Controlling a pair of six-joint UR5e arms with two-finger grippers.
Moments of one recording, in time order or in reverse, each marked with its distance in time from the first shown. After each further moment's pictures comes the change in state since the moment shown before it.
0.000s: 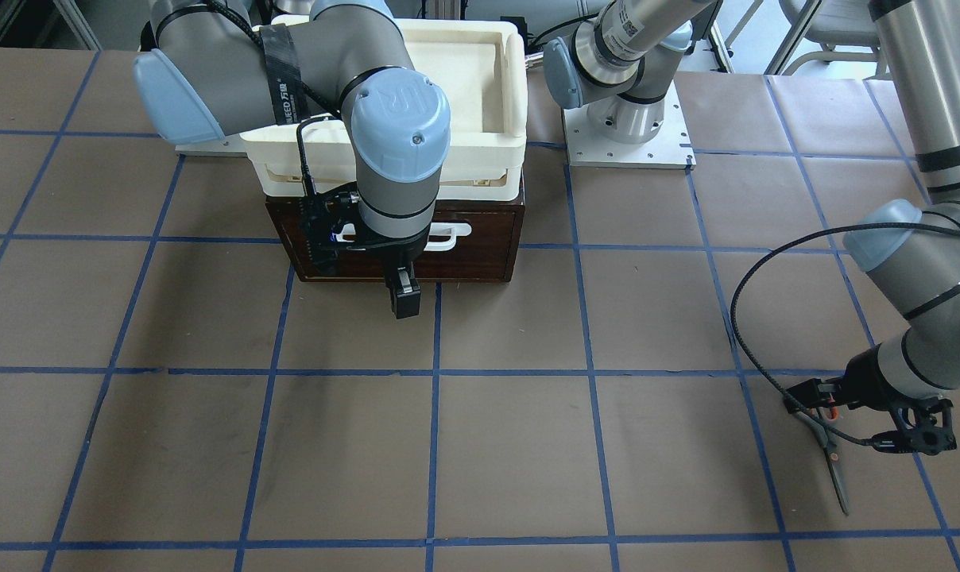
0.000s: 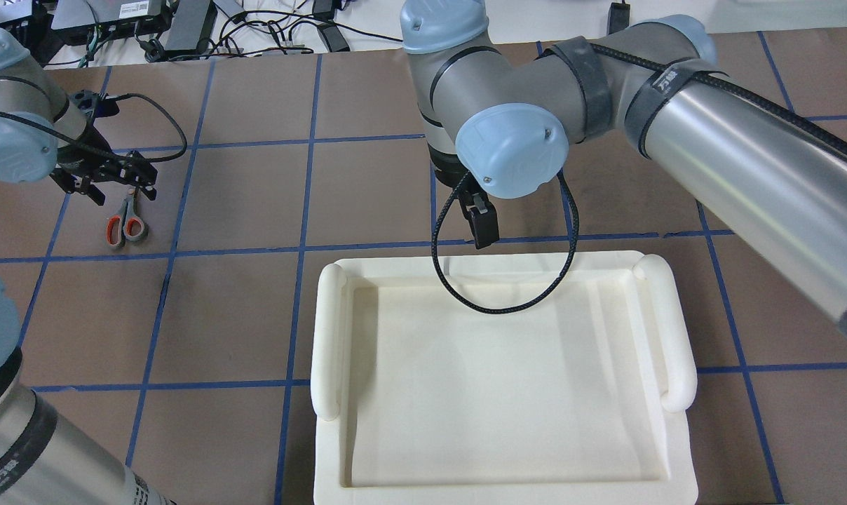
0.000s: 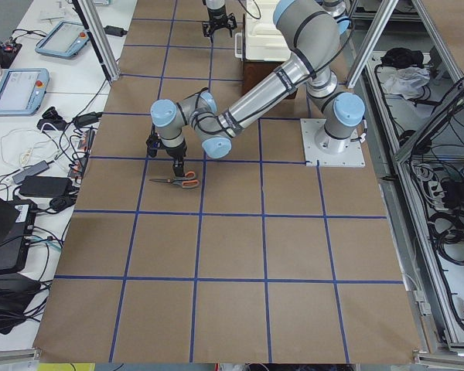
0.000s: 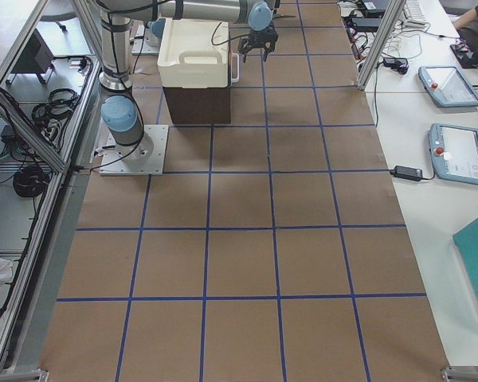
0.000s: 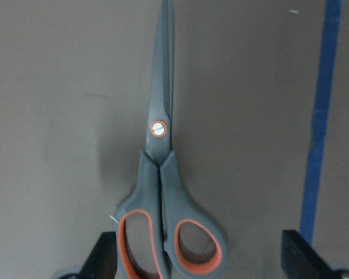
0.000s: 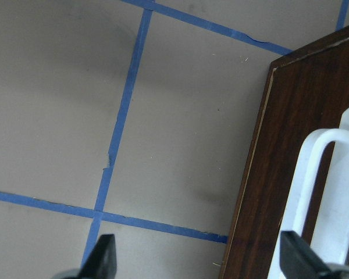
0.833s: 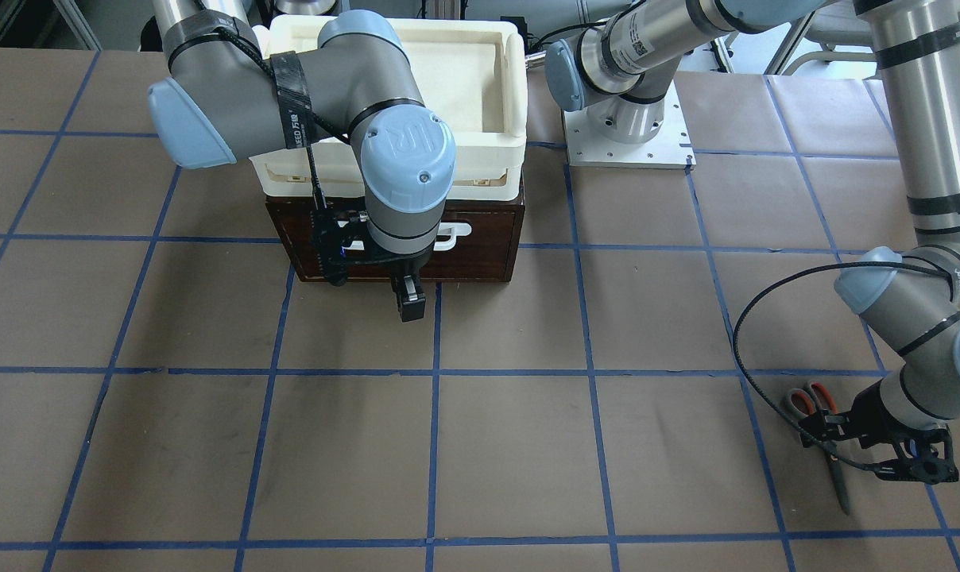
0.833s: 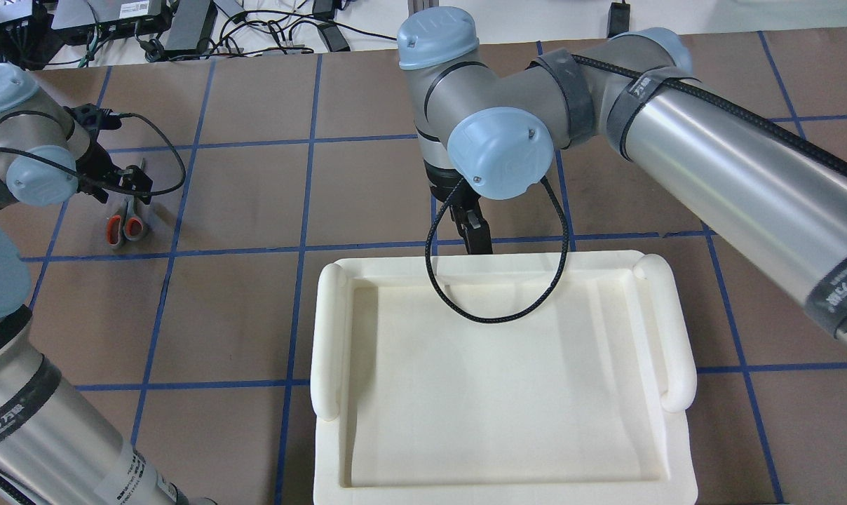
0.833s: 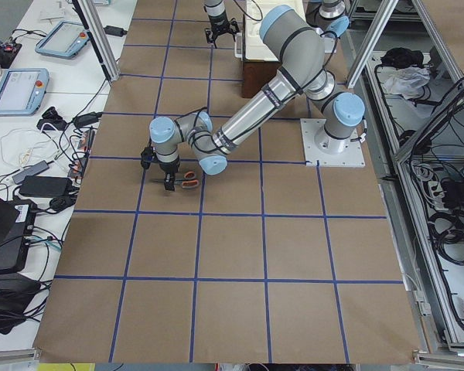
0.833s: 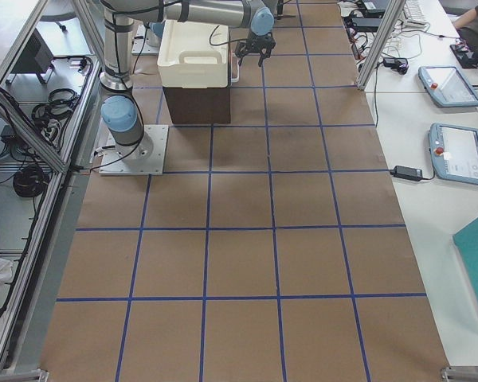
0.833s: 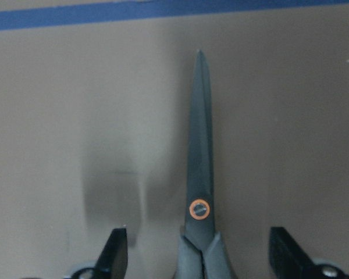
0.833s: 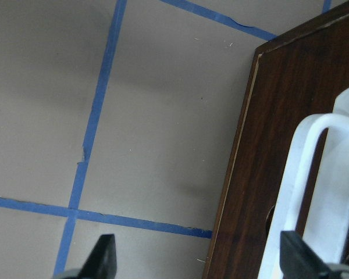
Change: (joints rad) left arm 0.007 -0.077 0.024 0.135 -0.010 0.078; right arm 0.000 0.020 -0.002 0.067 0.038 0.005
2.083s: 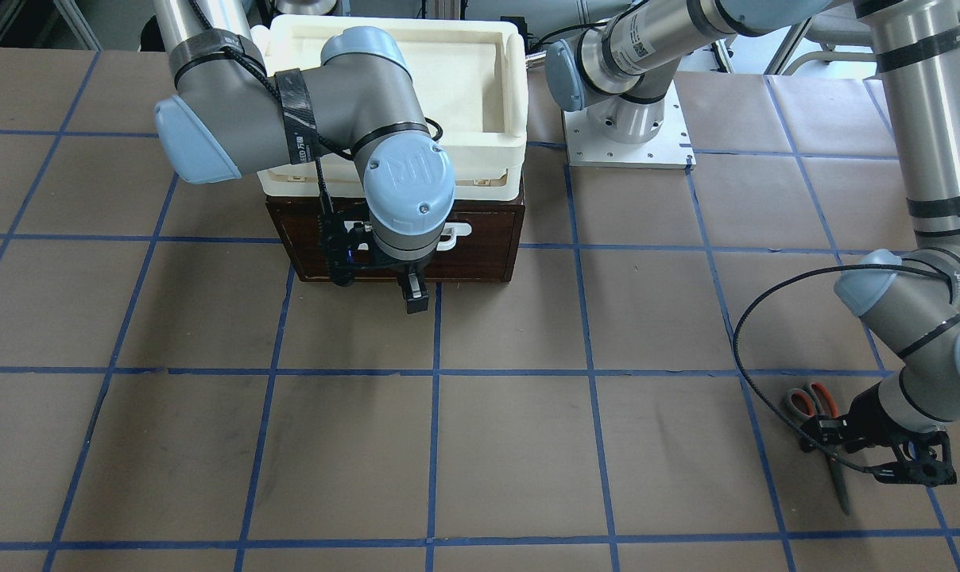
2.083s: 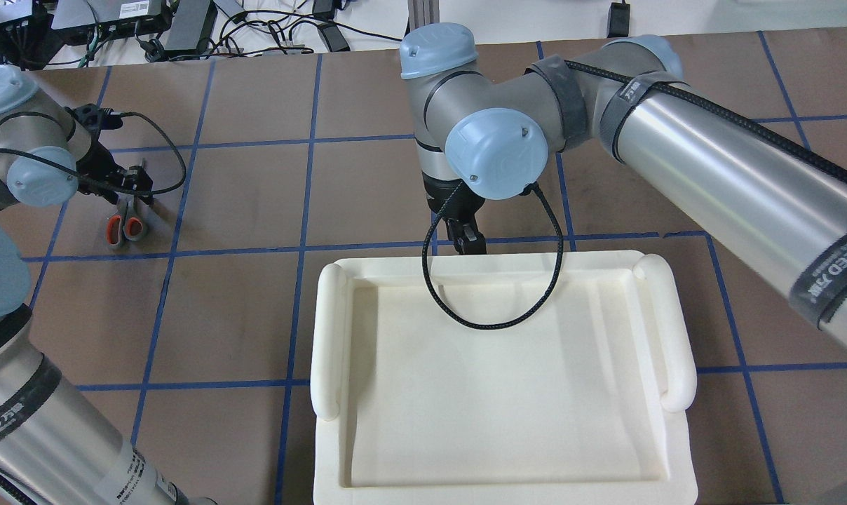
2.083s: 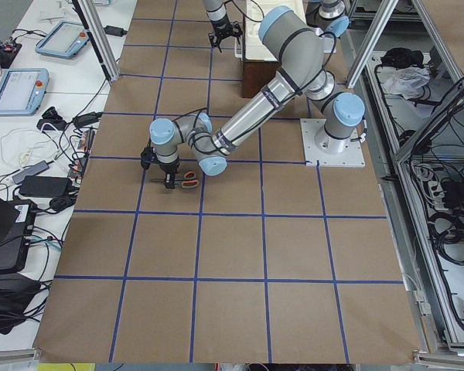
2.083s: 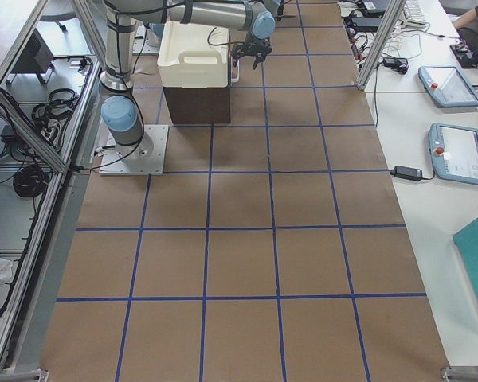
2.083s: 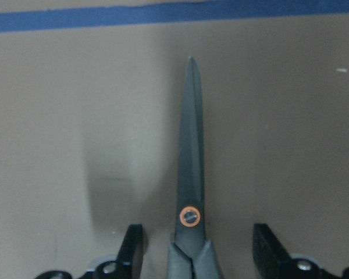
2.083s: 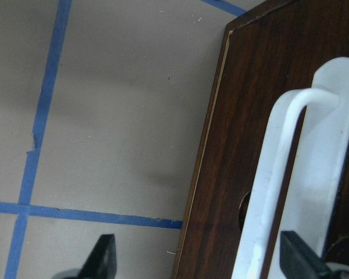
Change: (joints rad) left arm 0.003 0.000 0.001 0.000 -0.026 -0.010; right arm -0.001 0.024 0.002 0.048 0.053 0.000
